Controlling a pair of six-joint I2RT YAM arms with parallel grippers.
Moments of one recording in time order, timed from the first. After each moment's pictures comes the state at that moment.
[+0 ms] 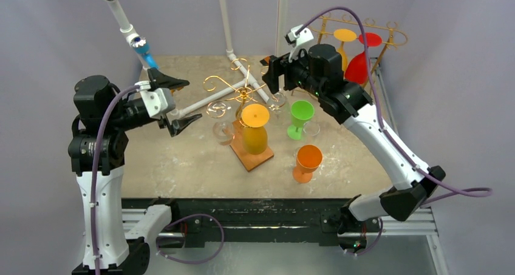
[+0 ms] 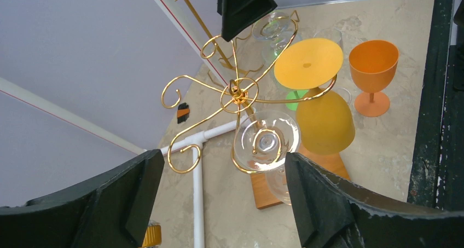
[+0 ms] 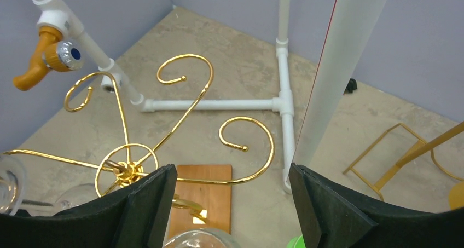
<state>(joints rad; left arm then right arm) 0.05 0.95 1.54 -0.83 1.07 0.66 0.63 1.39 1.63 -0.47 0.01 0.11</state>
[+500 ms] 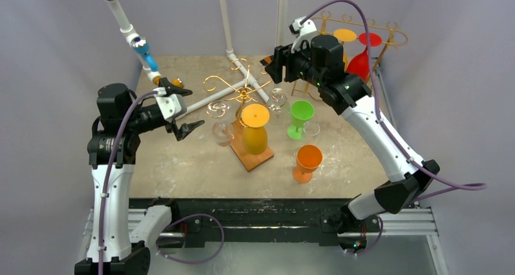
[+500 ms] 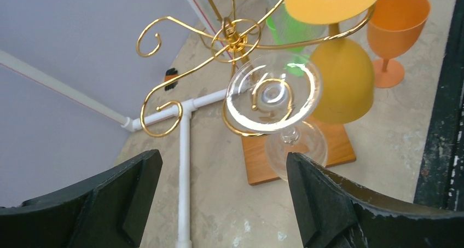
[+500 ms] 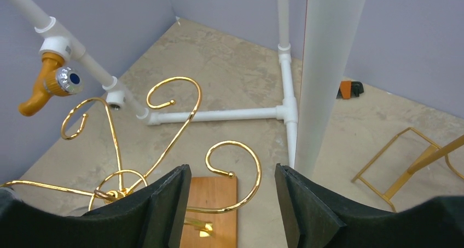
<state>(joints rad) 0.05 0.90 1.31 -0.78 1.03 0.75 0.57 1.48 1.71 -0.48 -0.05 0.16</state>
